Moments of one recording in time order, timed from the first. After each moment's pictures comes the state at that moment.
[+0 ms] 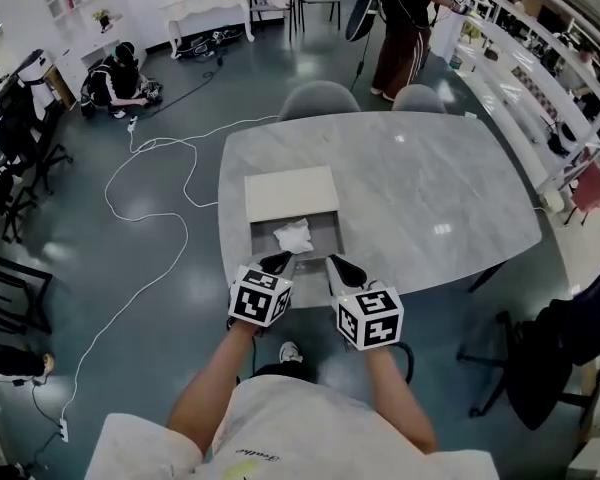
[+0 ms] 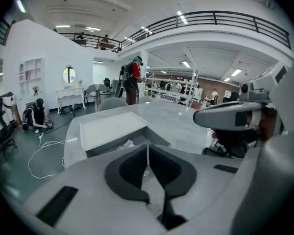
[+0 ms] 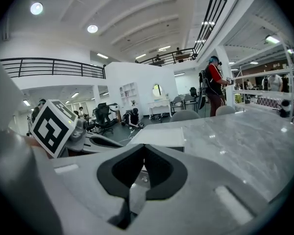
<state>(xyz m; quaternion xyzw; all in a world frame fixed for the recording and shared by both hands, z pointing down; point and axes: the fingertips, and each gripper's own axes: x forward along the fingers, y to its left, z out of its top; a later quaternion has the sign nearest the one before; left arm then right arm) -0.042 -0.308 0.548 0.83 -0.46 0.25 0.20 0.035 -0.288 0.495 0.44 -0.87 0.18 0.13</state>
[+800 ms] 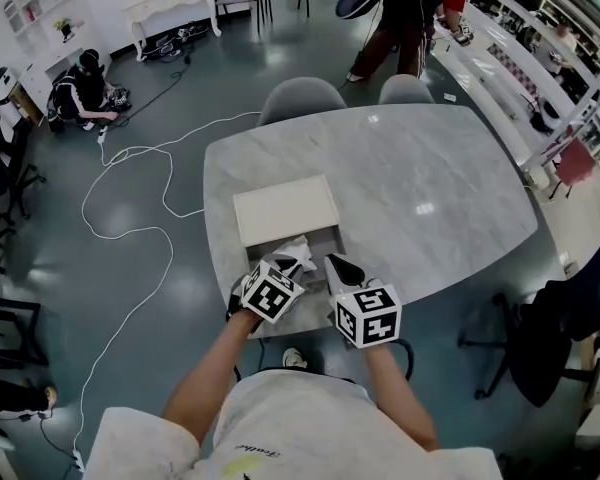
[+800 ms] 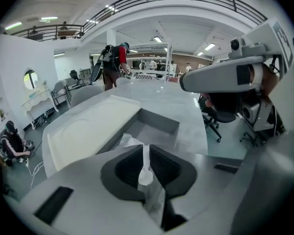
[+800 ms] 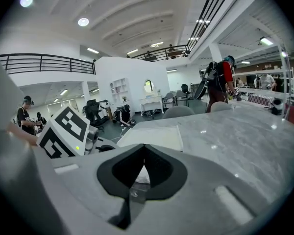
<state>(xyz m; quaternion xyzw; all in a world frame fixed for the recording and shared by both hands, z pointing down) -0.032 -0.367 0.609 0.86 -0.30 0.39 0.14 0.016 -0.355 0.519 0.48 -0.84 0.21 0.15</state>
